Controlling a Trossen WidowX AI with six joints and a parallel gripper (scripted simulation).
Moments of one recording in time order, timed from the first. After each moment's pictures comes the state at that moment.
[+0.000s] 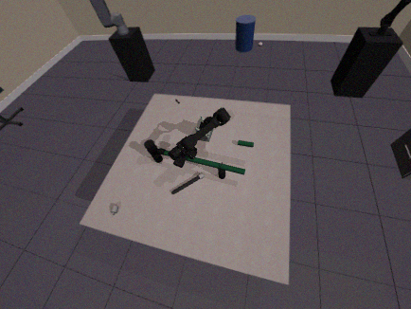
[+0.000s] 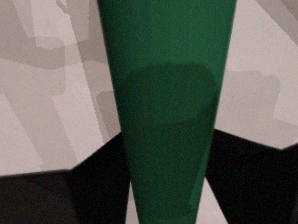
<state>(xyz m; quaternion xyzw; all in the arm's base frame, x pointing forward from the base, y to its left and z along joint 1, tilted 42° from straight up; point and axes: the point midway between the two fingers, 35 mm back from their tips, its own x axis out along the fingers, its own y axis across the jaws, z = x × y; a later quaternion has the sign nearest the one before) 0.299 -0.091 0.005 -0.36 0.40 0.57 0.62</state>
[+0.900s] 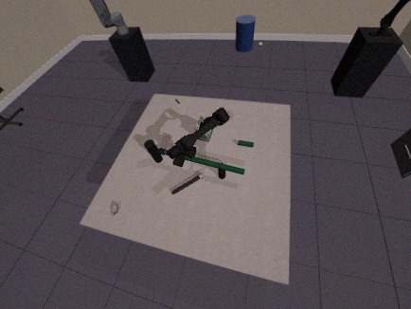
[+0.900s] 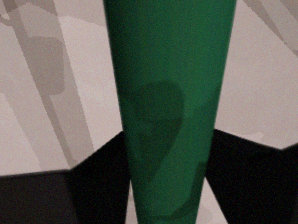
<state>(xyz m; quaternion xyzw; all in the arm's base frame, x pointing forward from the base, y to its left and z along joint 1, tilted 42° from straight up) 0.297 -0.096 0.006 -0.36 0.39 0.58 0.62</state>
